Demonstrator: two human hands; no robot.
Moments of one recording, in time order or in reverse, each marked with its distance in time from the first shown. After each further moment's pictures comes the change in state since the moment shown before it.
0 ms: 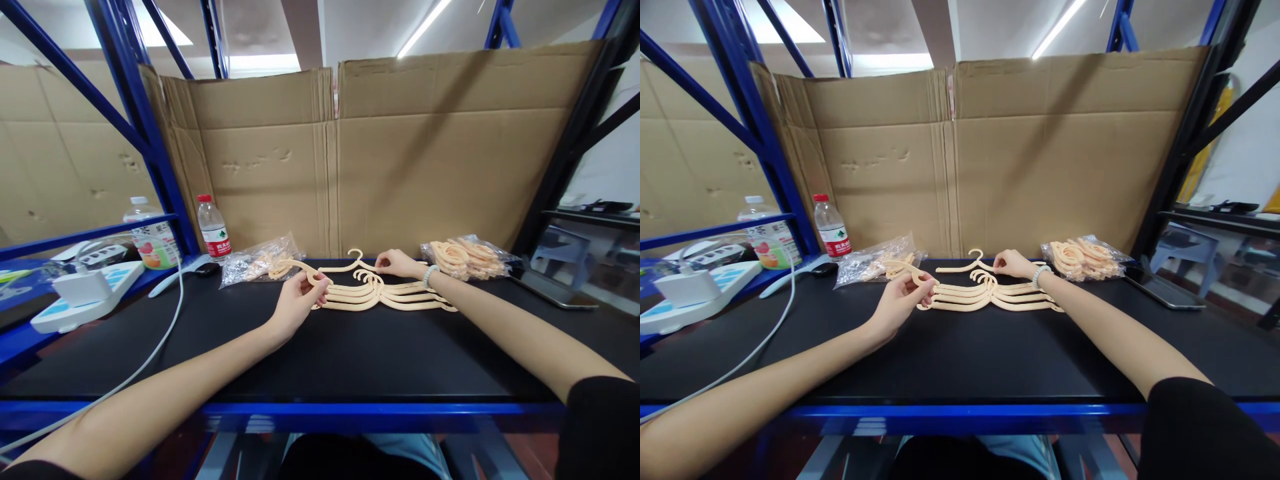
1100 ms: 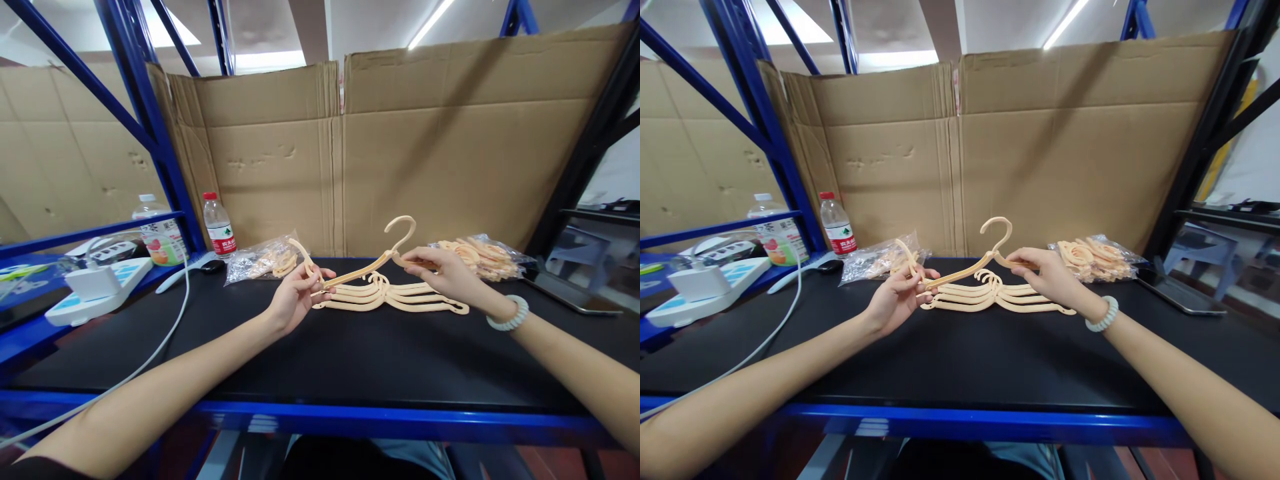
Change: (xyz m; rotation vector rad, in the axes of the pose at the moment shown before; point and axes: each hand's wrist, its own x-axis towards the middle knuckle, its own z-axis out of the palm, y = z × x) left_hand 0.002 0.017 -0.009 -0.518 -0.121 -0.220; right_hand -0.090 -0.065 -0.043 0.102 0.310 -0.239
